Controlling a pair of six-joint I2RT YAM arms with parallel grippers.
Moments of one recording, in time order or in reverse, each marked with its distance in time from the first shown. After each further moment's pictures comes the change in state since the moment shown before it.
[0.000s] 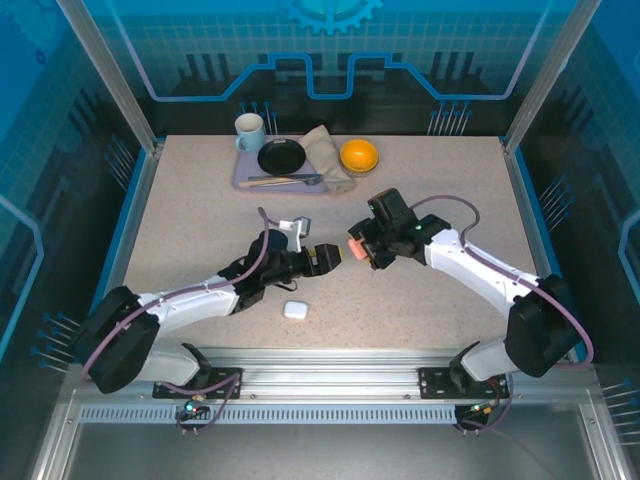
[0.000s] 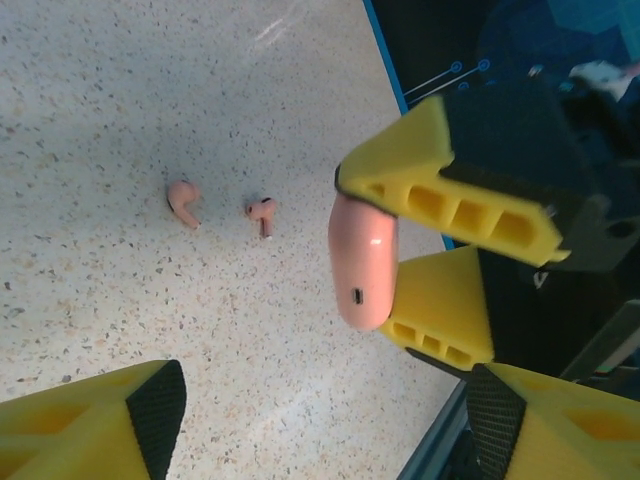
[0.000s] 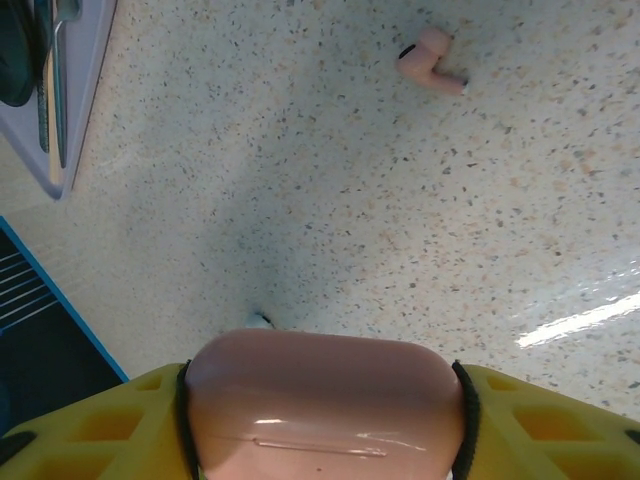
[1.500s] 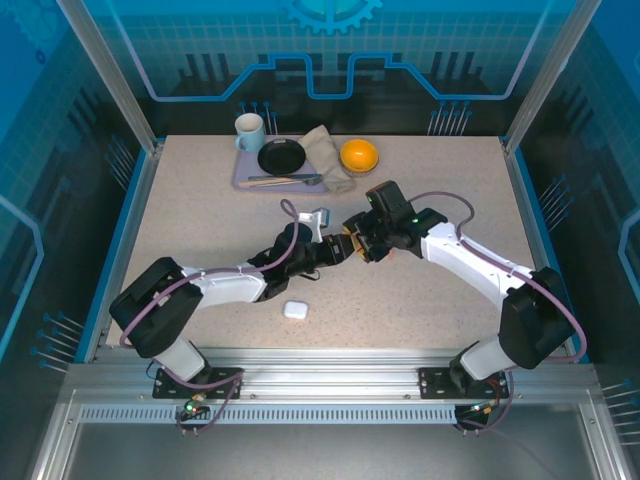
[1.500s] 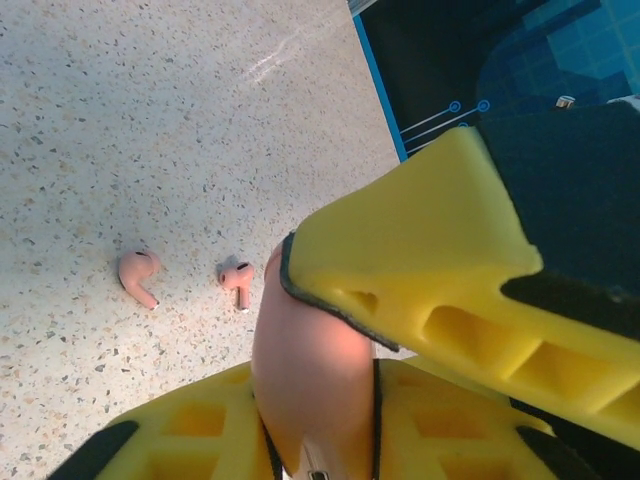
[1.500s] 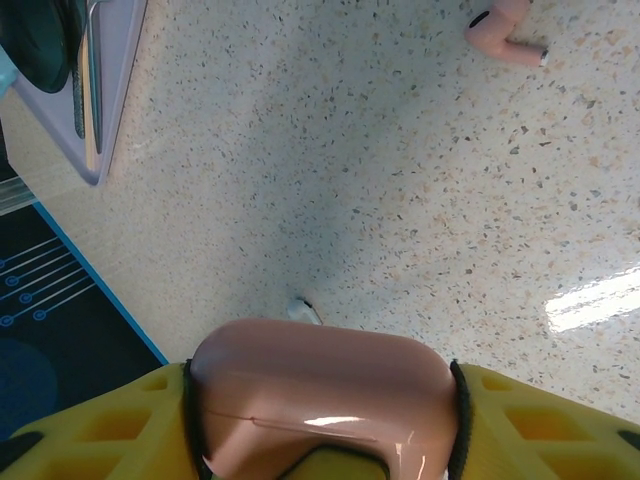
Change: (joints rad) left arm -0.042 0.240 0.143 0.149 -0.084 -0.054; right arm -0.015 0.043 0.042 0.037 -0.062 0.025
